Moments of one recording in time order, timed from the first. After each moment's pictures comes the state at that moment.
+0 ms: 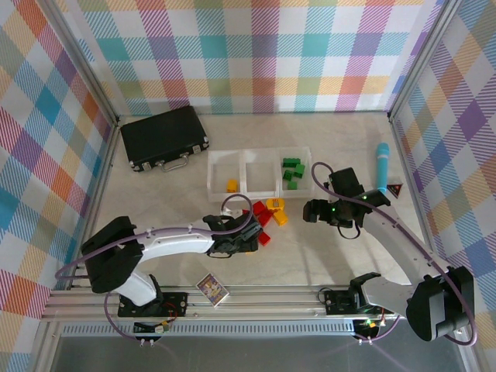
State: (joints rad) left arm -1.06 1.55 0.86 -0.57 -0.24 -1.05; right arm 0.35 1.12 0.83 -0.87 -0.14 0.41
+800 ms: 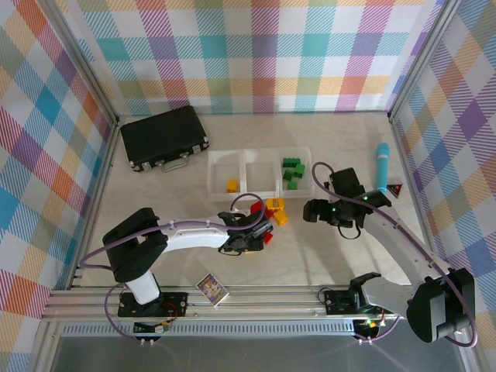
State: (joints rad) left arm -1.06 1.70 0.96 -0.56 -0.22 -1.08; right arm 0.35 1.11 0.83 -0.86 -0.14 0.41
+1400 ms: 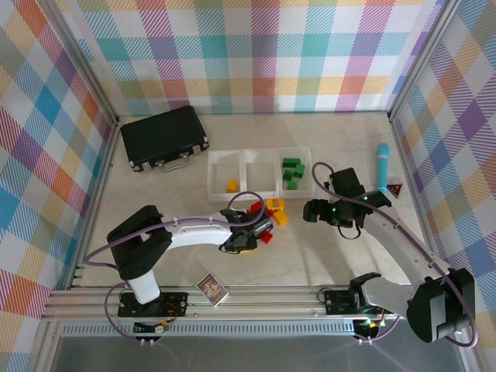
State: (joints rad) left arm -1.03 1.73 0.99 -0.63 -0.23 -1.13; right arm 0.35 1.11 0.83 -0.86 -0.14 0.41
